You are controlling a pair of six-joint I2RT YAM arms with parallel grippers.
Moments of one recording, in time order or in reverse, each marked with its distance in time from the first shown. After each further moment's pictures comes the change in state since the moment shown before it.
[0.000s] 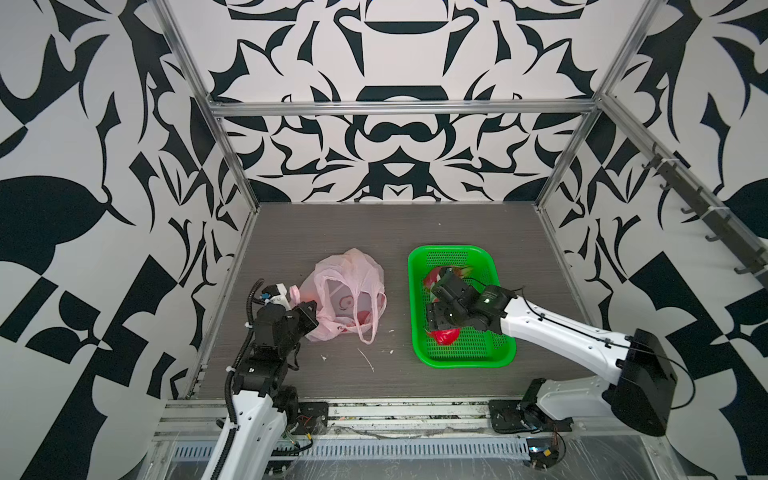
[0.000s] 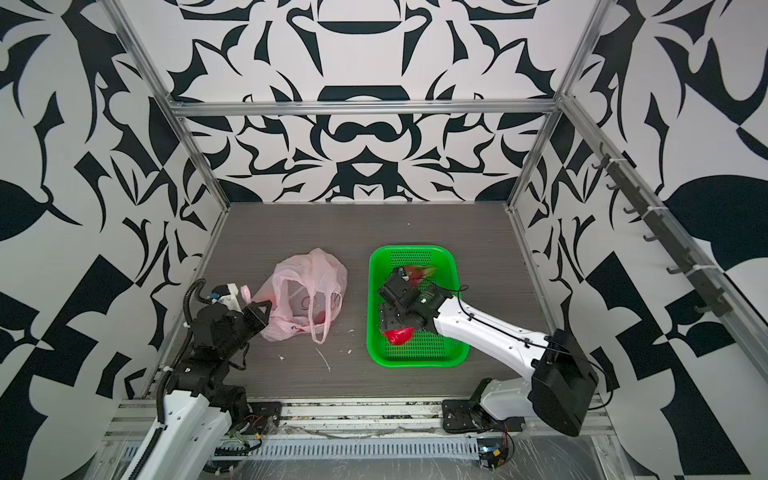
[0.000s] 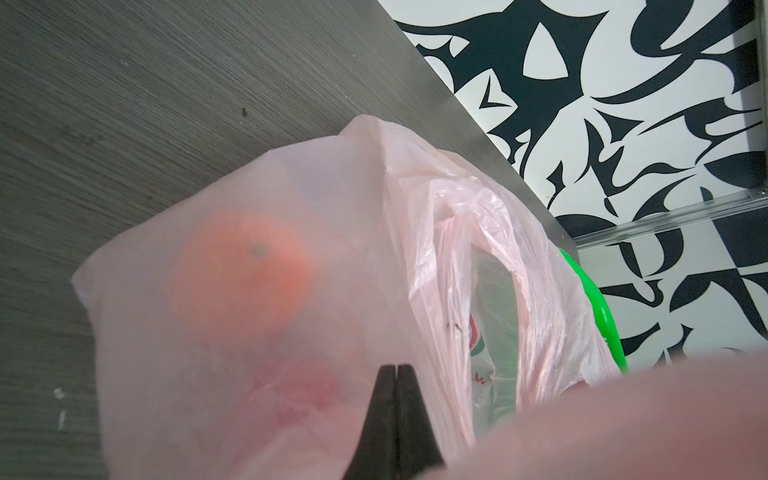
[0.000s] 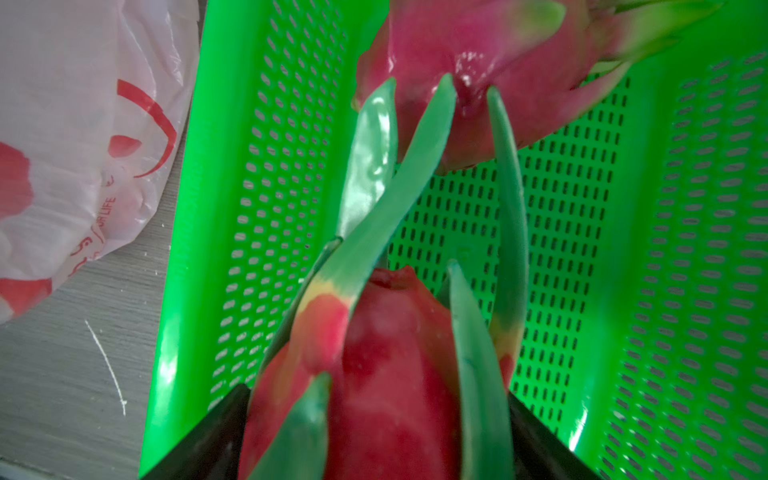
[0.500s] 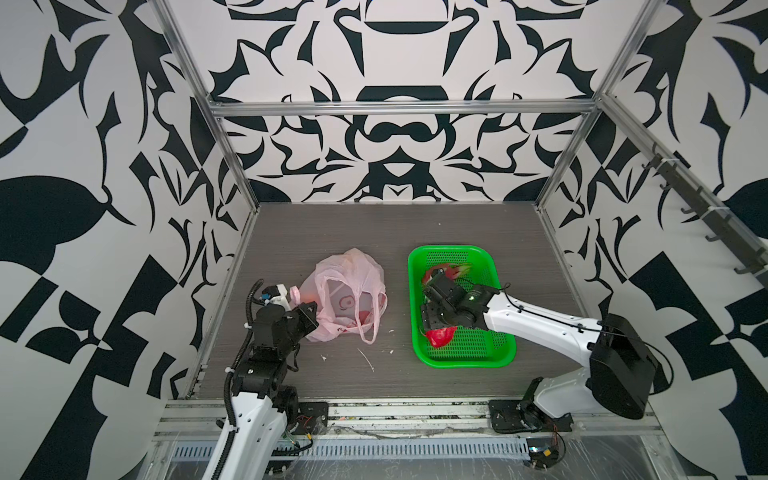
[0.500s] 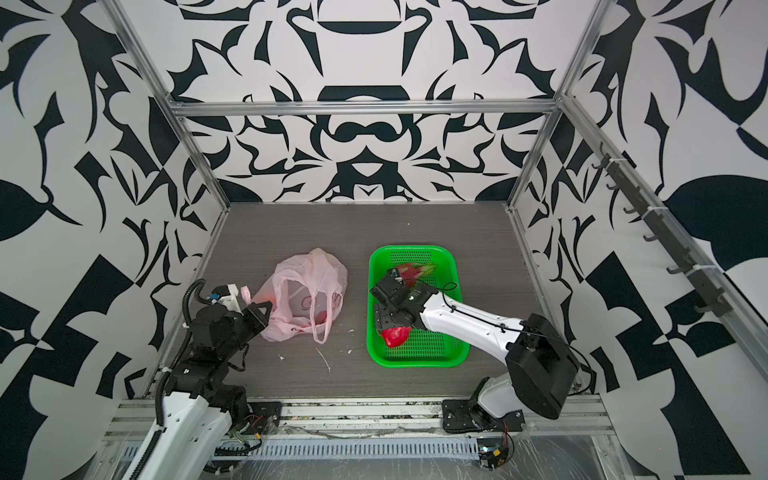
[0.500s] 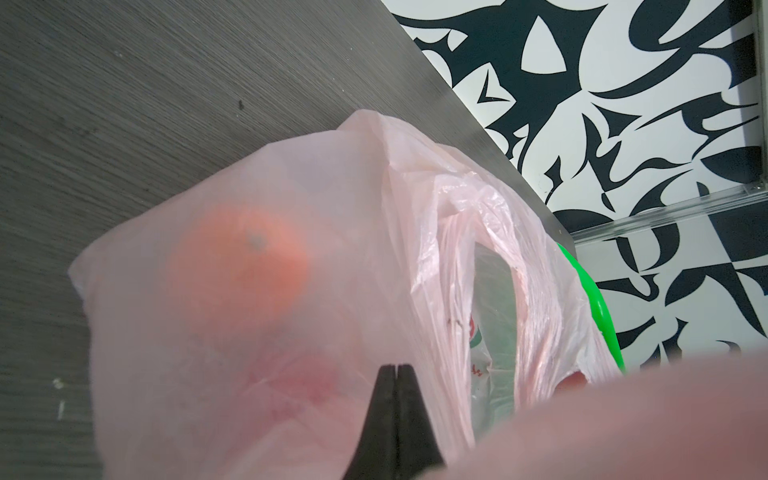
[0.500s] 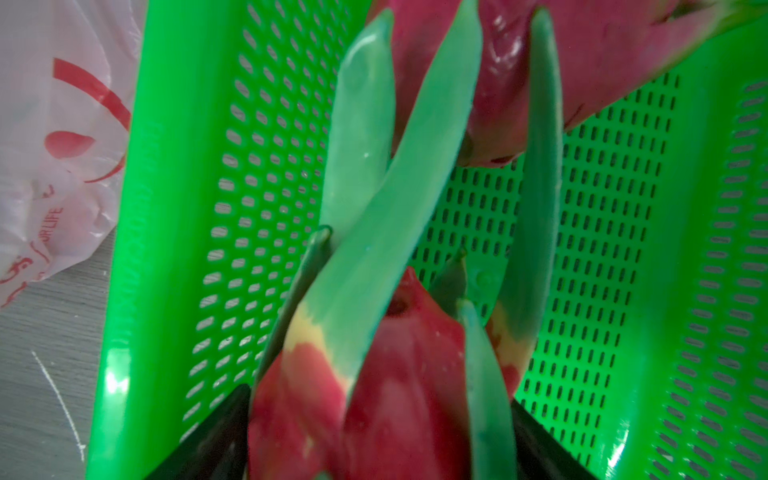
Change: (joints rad) left arm 0.000 -0.018 0.007 -0.026 0.019 0.001; right arm 0.001 0.105 -0.003 0.065 0.011 -0.015
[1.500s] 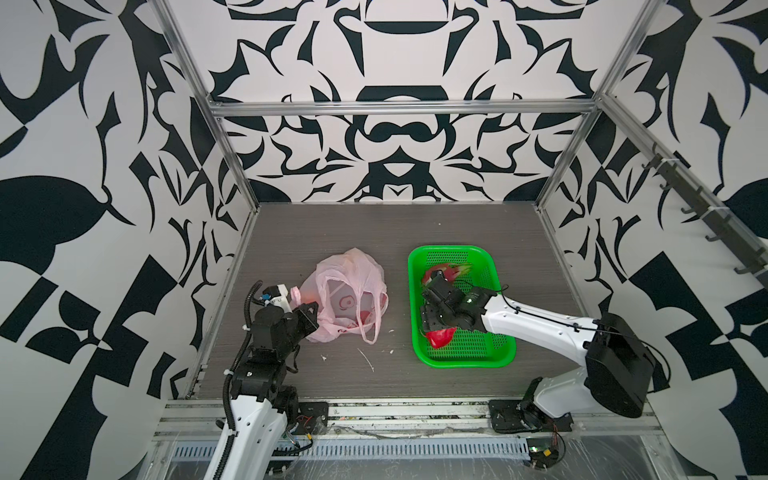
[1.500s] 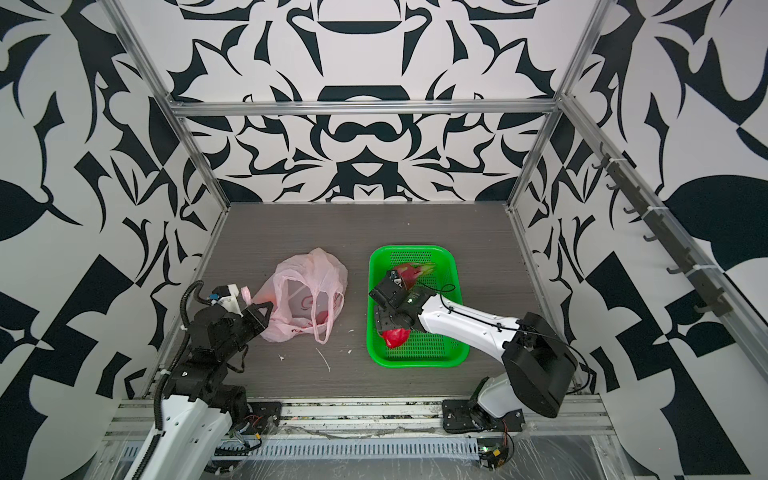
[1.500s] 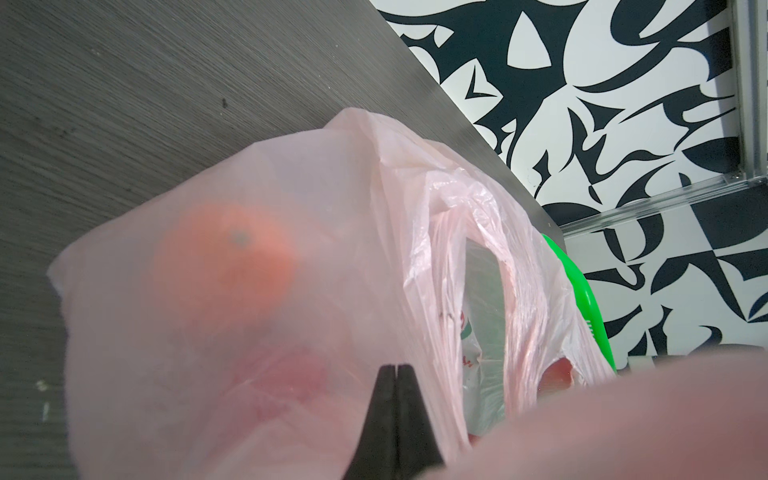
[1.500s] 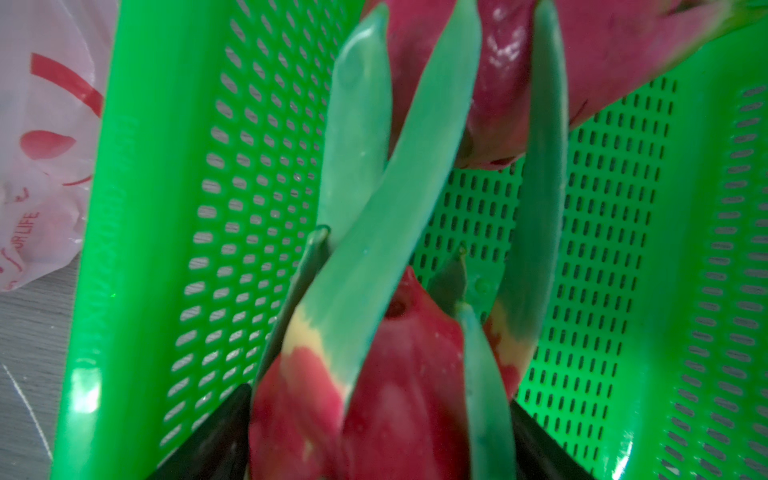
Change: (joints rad) left arm 0.000 -0.027 0.002 -0.016 0.027 0.009; right arm 0.001 0.006 -0.022 0.029 0.029 0.000
